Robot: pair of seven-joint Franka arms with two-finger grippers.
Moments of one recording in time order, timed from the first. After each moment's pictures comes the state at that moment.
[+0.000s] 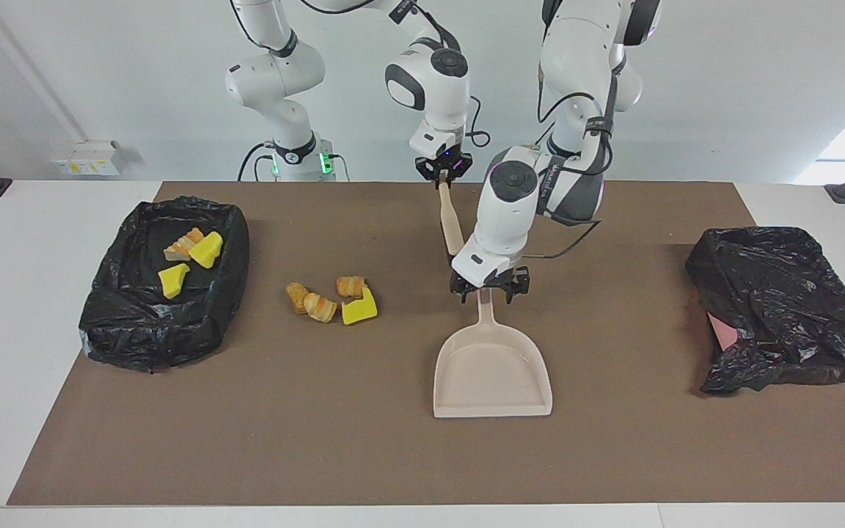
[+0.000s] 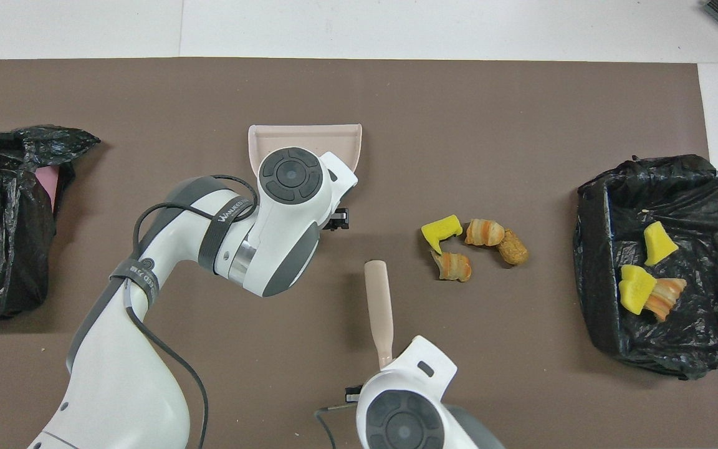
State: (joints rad) left arm -0.69 0.42 0.11 -1.70 -0.02 2.10 -0.50; right arm 0.34 -0.19 0.44 -2.31 0.13 2.02 0.67
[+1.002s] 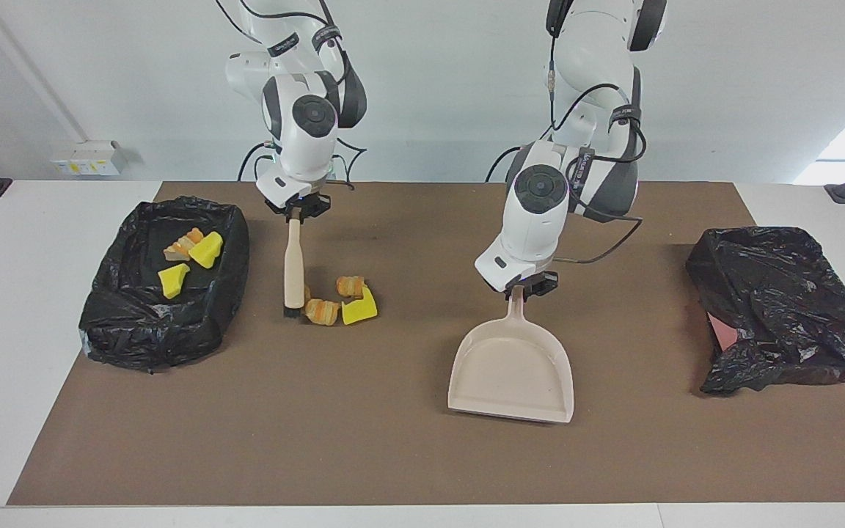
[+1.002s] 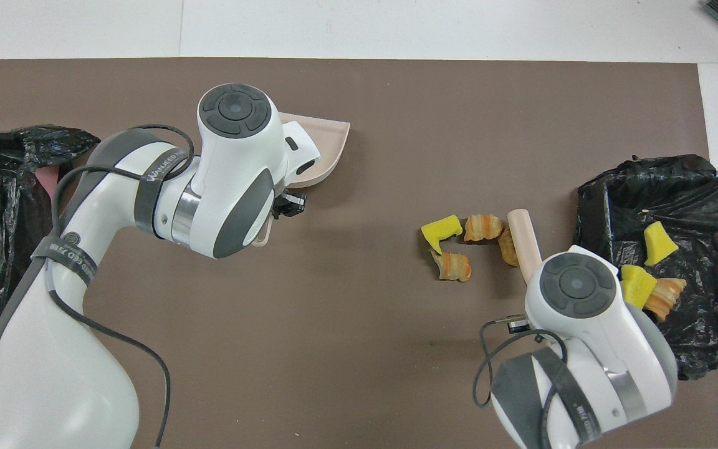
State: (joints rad) left arm -0.60 0.42 0.13 -1.52 -0.02 1.81 -0.17; right arm -0.15 -0.20 0.43 -2.35 -0.18 1.88 0.22
